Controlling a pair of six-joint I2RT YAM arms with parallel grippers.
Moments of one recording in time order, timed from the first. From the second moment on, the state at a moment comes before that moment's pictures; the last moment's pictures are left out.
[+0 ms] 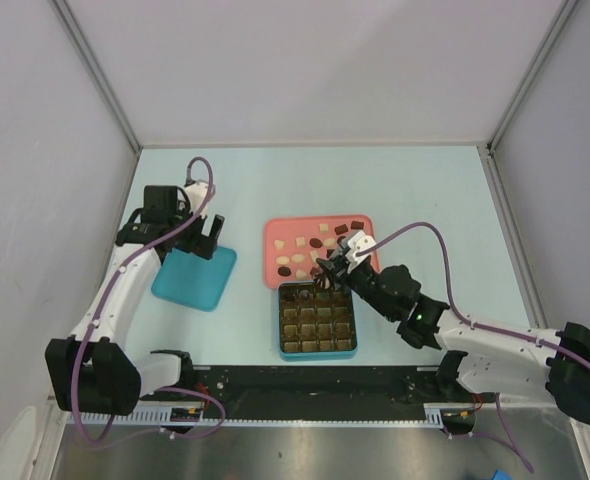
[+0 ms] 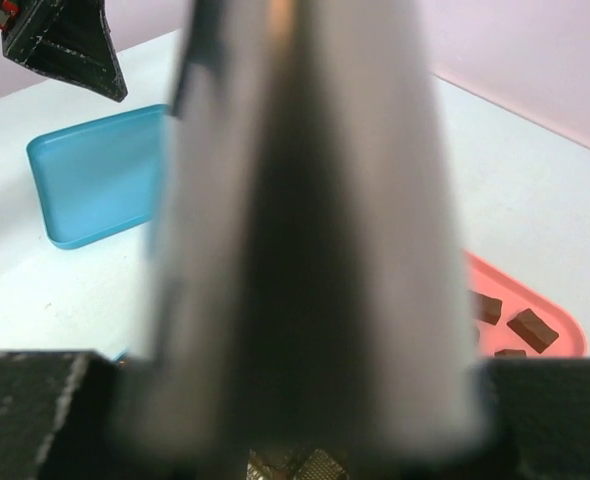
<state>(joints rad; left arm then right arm) -0.07 1.19 1.00 -0.66 0.13 0.31 1.01 1.04 0.48 0.55 0.24 -0.02</state>
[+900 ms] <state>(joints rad) -0.07 1.17 0.99 -0.66 0.14 0.31 1.08 0.96 0.47 0.47 0.29 -0.02</state>
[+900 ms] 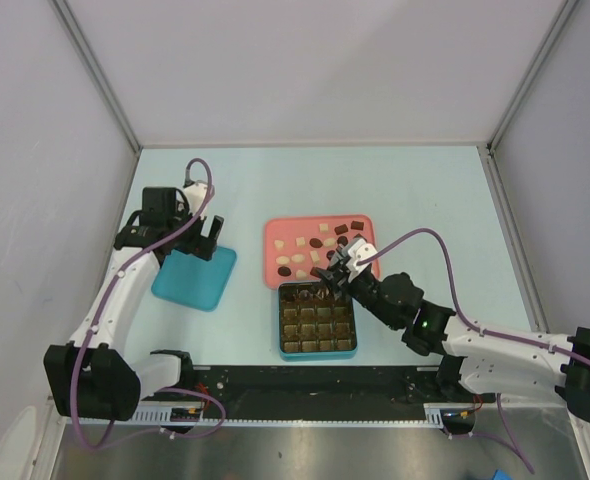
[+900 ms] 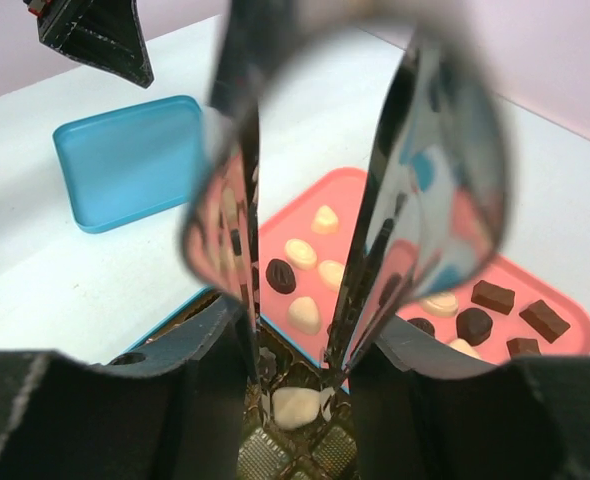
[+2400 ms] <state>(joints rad) -0.07 1.18 0.99 -0.66 0.14 0.31 0.67 1.74 0.83 0.97 0.17 -0.12</state>
